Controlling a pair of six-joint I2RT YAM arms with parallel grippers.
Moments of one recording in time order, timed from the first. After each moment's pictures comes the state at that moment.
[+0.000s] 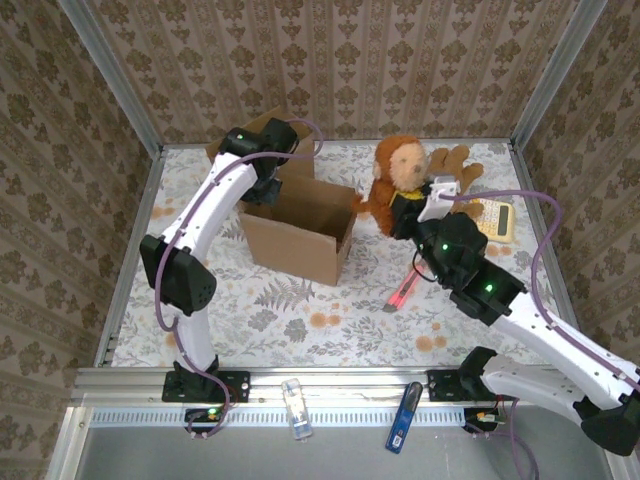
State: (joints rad) left arm -0.54 1.91 2.05 -1.49 -0.42 -0.12; right arm 0.69 0.90 0.91 -0.07 0.46 0.32
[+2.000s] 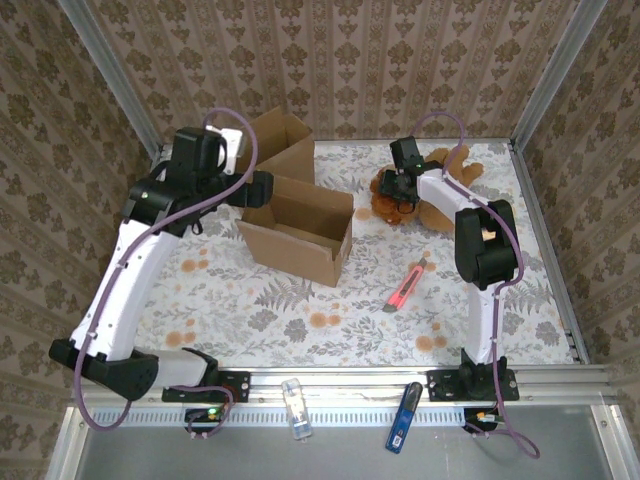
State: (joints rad) left arm -0.45 1.29 1.66 -1.04 -0.05 -0.14; right arm 0.23 2.09 1.64 -0.52 0.09 0.48
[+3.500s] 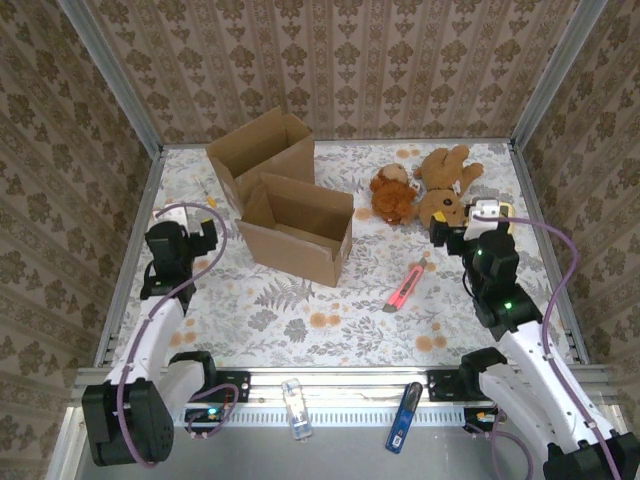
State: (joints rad) left arm 0.01 0.95 0.50 0.06 -0.17 -0.02; right arm 0.22 0.66 0.54 -0.09 0.31 0.02
